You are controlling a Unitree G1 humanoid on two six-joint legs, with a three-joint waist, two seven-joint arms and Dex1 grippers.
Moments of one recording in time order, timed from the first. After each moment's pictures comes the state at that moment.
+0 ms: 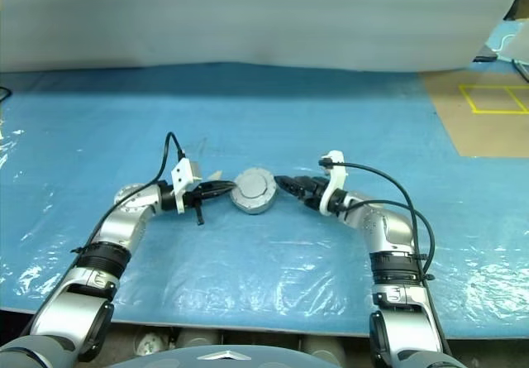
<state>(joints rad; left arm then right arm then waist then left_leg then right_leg) -0.47 0.40 -0.10 0.55 -0.17 -0.22 -1.13 -0.40 -0.23 -0.13 0.15 0.58 0.90 0.68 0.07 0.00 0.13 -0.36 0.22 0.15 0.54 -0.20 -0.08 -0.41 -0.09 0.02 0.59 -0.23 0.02</state>
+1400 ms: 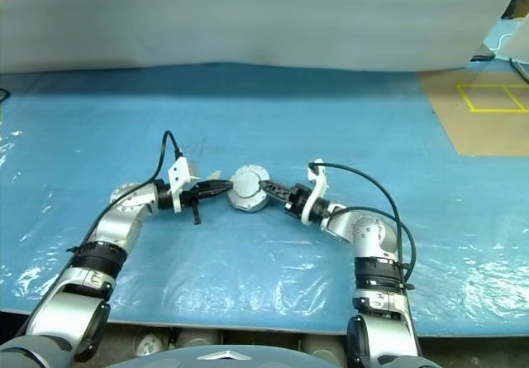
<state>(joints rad) -0.47 0.42 -0.09 0.52 -0.18 -0.18 -1.13 -0.39 -0.07 -0.23 0.15 0.76 1.08 0.56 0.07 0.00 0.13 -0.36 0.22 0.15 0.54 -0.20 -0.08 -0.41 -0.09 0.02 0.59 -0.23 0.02</state>
